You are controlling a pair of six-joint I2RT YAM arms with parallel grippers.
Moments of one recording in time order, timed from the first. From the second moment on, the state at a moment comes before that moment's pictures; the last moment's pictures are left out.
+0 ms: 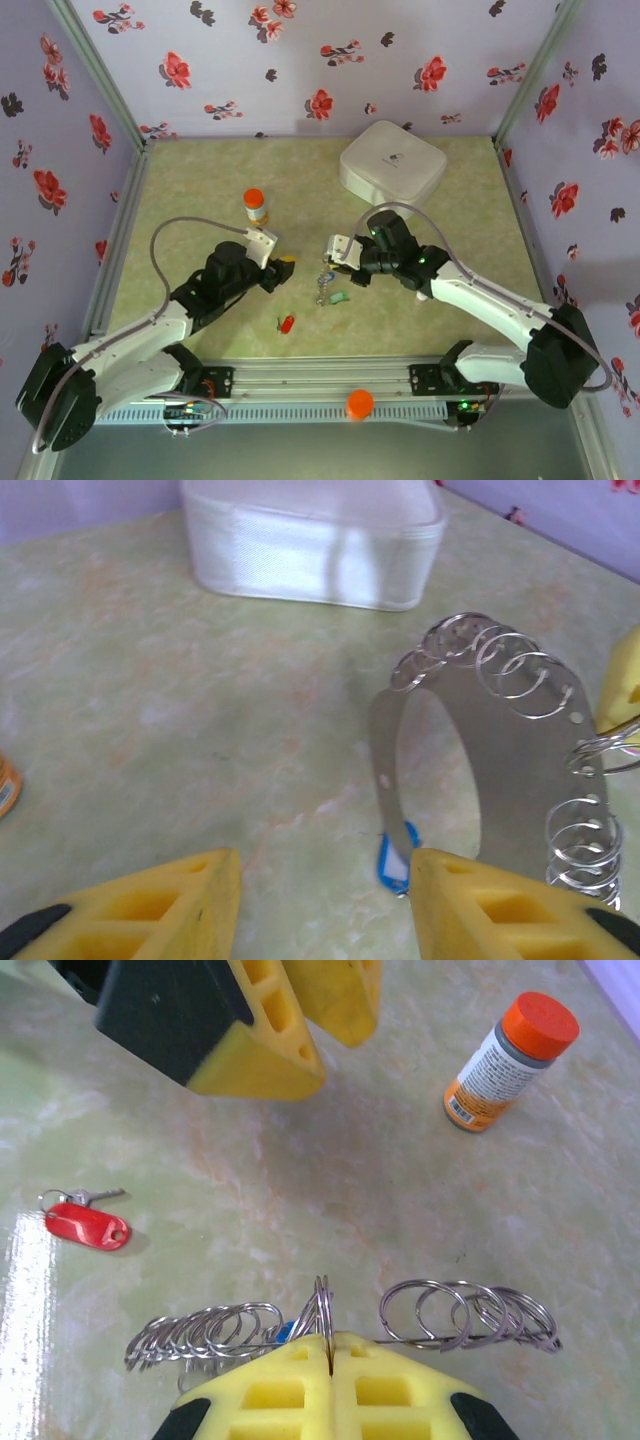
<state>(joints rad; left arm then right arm) -0.74 0.98 0.47 0.12 0.08 -0.08 0.74 1.20 0.80 -0.28 -0.41 -0.63</state>
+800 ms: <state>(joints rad) -0.74 1.08 0.48 0.17 0.32 0.08 0.74 1.15 0.79 -0.28 -0.44 -0.61</state>
